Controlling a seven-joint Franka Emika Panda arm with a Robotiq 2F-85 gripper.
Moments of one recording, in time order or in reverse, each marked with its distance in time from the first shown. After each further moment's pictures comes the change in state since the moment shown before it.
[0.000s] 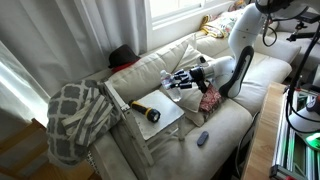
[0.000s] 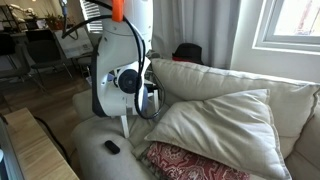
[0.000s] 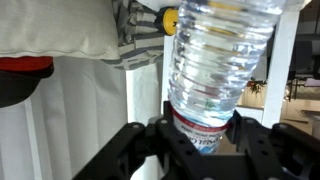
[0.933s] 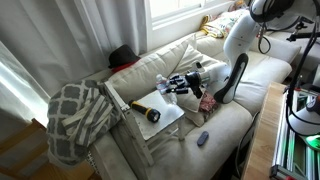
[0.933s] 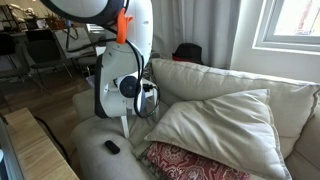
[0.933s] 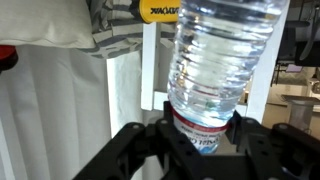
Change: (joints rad) arm 0.006 0.117 0.072 0.100 -0.088 0.000 -0.009
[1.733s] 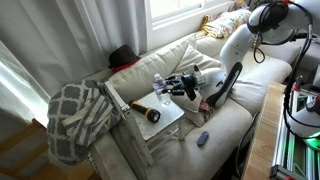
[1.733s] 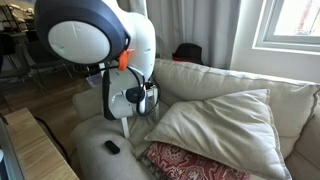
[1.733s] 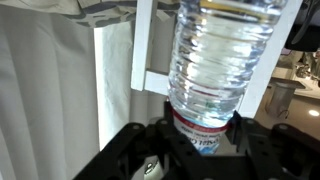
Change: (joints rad) arm -0.046 0.171 0.114 0.186 -0.178 0.000 -0.002
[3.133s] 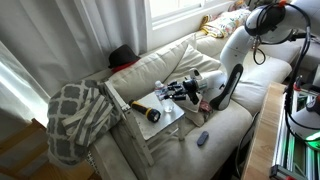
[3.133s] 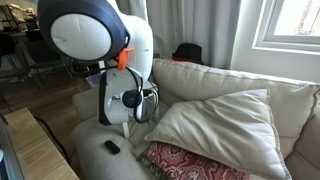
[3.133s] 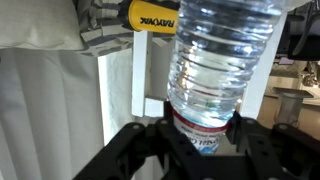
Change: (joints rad) arm 0.049 -0.005 -0.079 -0.025 0.086 0.000 0.000
